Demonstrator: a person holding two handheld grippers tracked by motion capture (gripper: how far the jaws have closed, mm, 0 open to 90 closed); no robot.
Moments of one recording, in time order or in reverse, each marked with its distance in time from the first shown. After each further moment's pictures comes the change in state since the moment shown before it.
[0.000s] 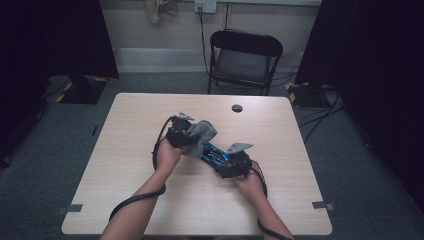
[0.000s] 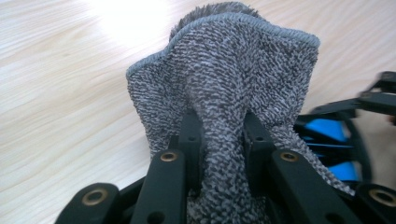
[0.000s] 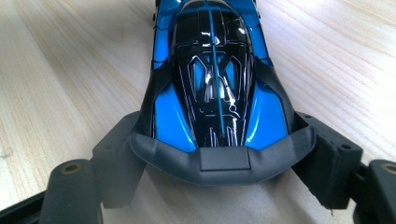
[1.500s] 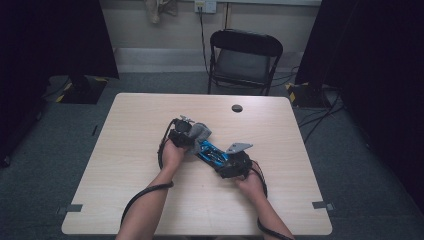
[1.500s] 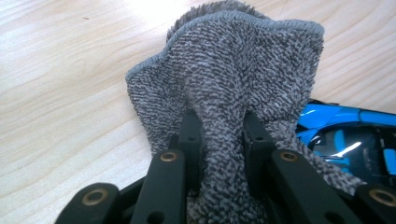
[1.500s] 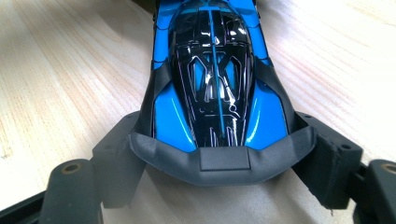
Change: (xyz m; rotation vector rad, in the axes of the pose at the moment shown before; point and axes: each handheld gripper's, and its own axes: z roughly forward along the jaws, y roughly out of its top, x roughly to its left) left arm 0.032 -0.015 0.053 0.072 0.133 -0.033; right arm 0.000 0.000 0.000 -0.001 0.000 0.000
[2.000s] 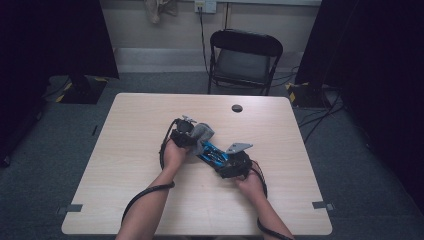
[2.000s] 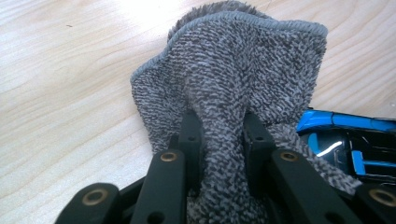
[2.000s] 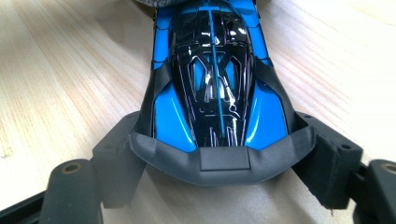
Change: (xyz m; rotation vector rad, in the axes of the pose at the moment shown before) left arm -0.007 0.003 -0.002 -0.010 -0.034 0.010; right arm 0.000 0.000 0.000 0.001 0.000 -0.001
